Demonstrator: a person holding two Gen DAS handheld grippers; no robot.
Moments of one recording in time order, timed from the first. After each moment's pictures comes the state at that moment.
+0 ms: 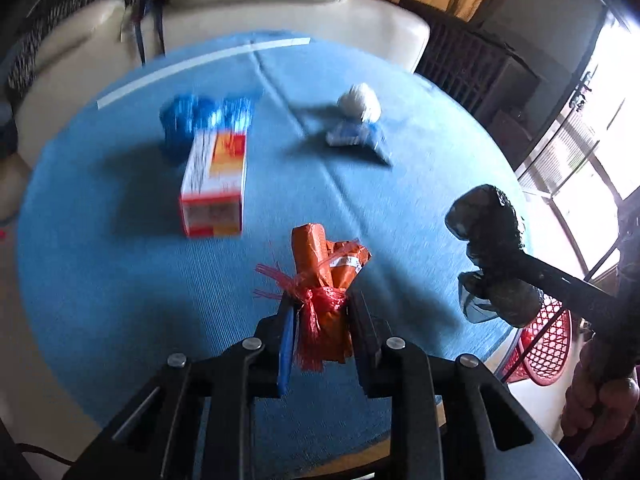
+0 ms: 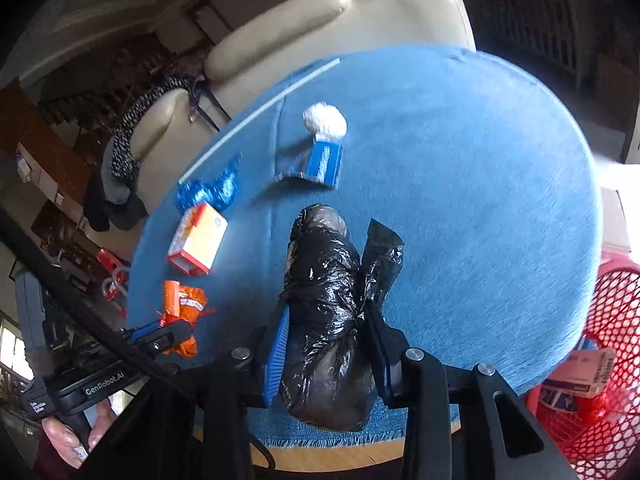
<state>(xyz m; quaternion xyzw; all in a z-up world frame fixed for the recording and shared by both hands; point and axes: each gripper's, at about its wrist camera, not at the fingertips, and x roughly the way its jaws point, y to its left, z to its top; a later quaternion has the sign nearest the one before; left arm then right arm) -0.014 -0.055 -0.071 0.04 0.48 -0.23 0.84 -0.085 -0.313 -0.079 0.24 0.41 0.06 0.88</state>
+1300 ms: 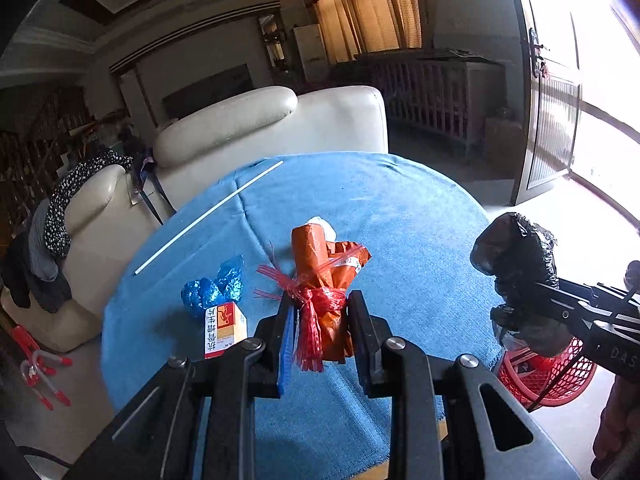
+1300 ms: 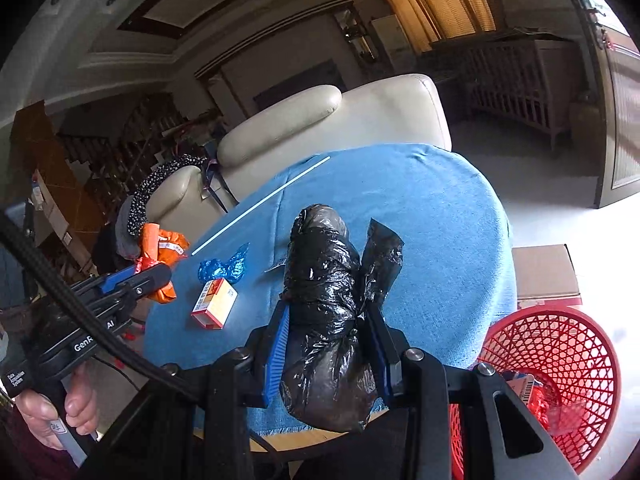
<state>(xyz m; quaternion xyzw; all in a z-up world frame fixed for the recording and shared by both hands) -0.077 -0.148 0.034 0.19 0.30 -0.22 0.91 -0.183 -0.368 -0.011 0.23 0.28 0.02 0.93</state>
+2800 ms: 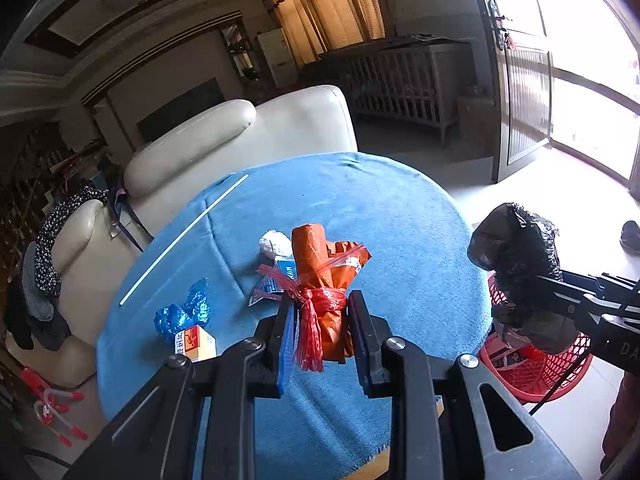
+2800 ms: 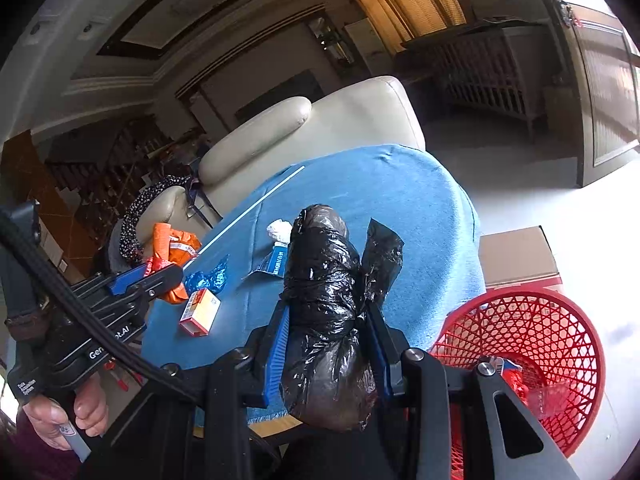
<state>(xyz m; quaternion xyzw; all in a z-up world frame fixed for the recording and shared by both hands) -0.104 -0.205 0.027 0.24 0.29 -0.25 0.89 -0.215 -0.397 -0.017 0.27 0.27 -0.02 0.93</state>
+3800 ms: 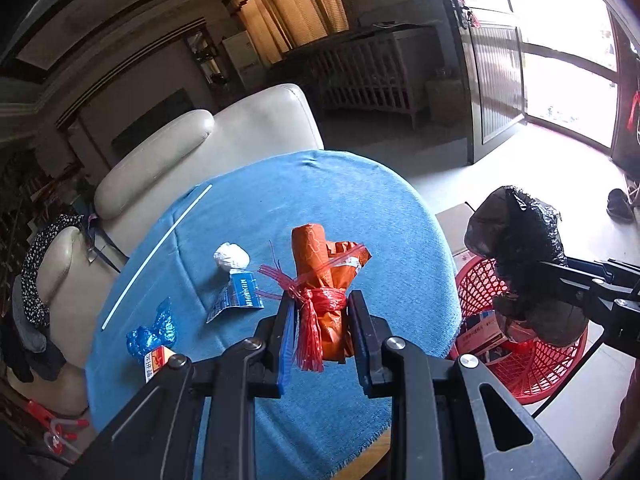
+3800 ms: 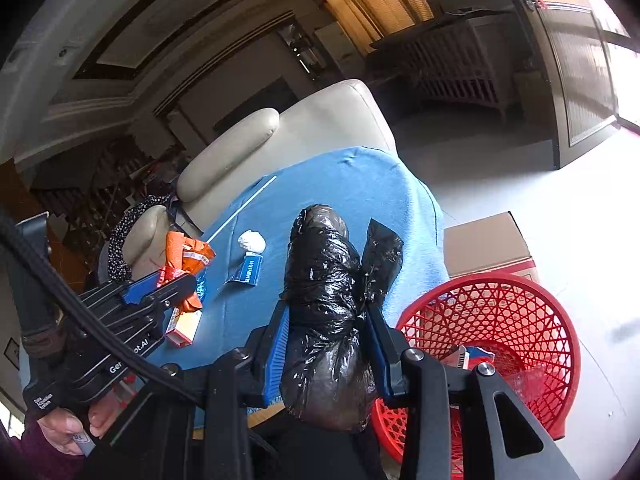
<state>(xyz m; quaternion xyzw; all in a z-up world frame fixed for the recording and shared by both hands) -0.121 -0.261 0.009 0.28 0.29 -0.29 0.87 -0.237 -0.424 -0.030 0.30 0.26 -0.06 0.91</state>
